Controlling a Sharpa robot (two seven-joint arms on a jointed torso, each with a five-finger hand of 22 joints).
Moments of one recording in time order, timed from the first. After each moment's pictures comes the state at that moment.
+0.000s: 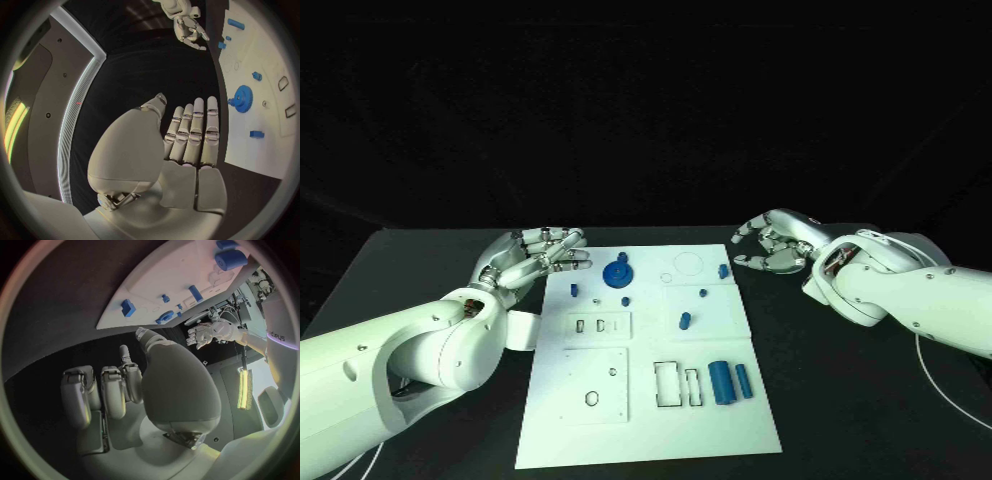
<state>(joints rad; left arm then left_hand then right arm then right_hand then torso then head) 1.17 -0.92 -0.02 1.67 -0.04 -0.40 0.45 1.47 -0.12 0.27 0.24 0.05 0.86 0.22 0.26 0.16 1.02 0.18 0.07 0.07 0.99 0.13 0.28 0.24 0.18 0.93 0.24 0.28 0.07 1.28 -1.01 -0.12 1.44 -1.24 -0.46 0.12 1.38 -0.22 0.32 0.23 0.25 0.91 0.15 0.17 0.37 1.45 0.07 1.41 1.31 1.47 0.00 1.56 1.31 0.01 1.47 0.11 1.56 1.31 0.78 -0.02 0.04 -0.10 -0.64</state>
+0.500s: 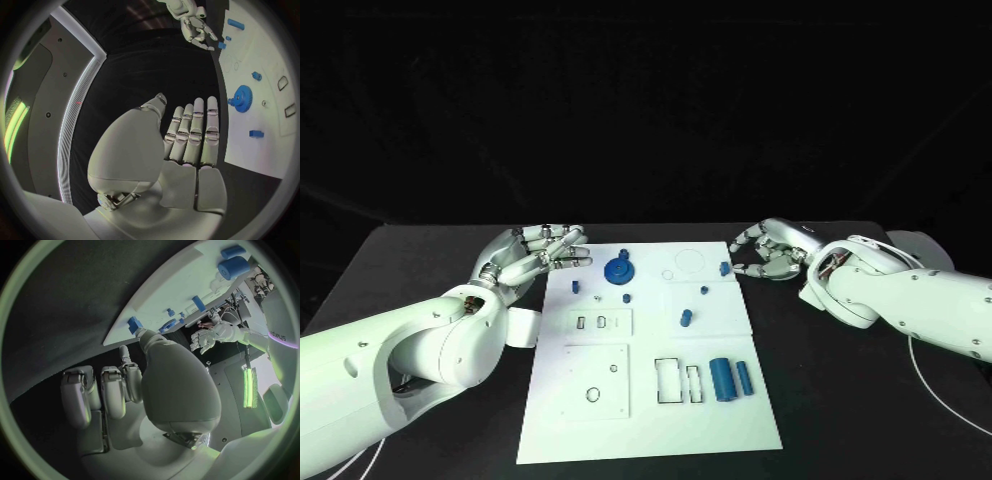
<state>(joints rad) 1.17 -0.92 -0.02 1.67 -0.04 -0.40 0.45 1.47 -0.12 0.27 0.24 0.05 0.86 0.22 0.26 0.16 1.02 0.18 0.07 0.07 0.99 0.13 0.28 0.24 0.18 0.93 0.24 0.28 0.07 1.25 -0.97 -0.12 1.36 -1.21 -0.42 0.14 1.38 -0.23 0.32 0.23 0.25 0.91 0.16 0.16 0.37 1.45 0.07 1.40 1.31 1.47 0.00 1.56 1.31 0.01 1.47 0.11 1.56 1.31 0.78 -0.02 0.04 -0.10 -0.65</state>
